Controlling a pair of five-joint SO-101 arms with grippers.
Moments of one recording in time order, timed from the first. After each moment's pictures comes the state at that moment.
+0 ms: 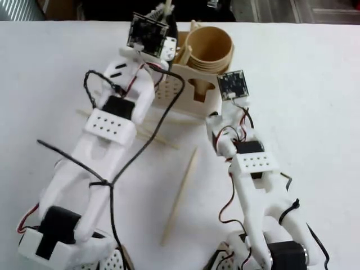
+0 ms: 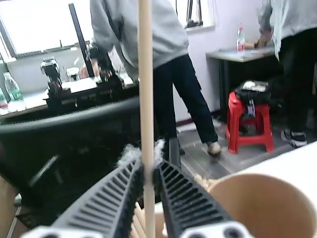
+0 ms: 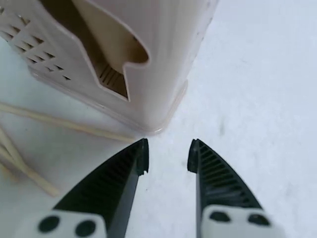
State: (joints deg) left arm 15.4 -9.3 18.5 0.9 -8.9; right arm -10.5 -24.0 52.7 22.2 7.3
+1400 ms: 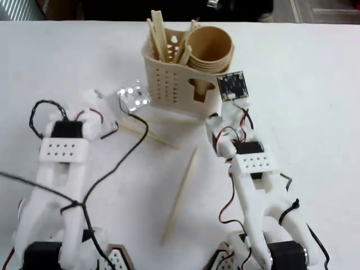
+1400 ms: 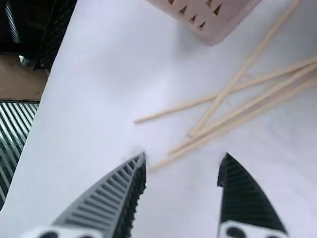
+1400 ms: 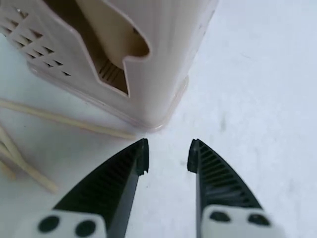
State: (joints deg) left arm -4.5 -24.9 39.5 45.3 -60.4; right arm -10.5 -24.0 53.3 22.2 7.3
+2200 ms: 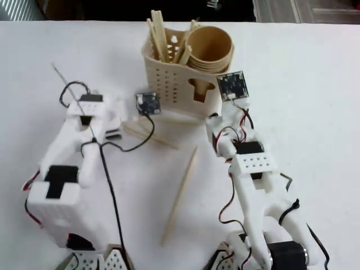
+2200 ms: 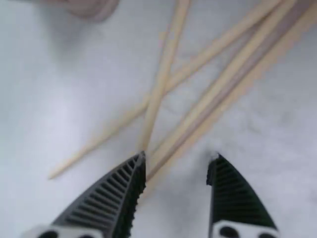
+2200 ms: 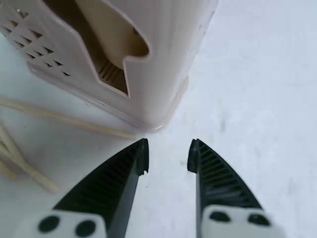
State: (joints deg) left arm -3.3 16.8 16.9 48.7 -76.1; right arm -10.5 -24.0 53.3 22.2 7.3
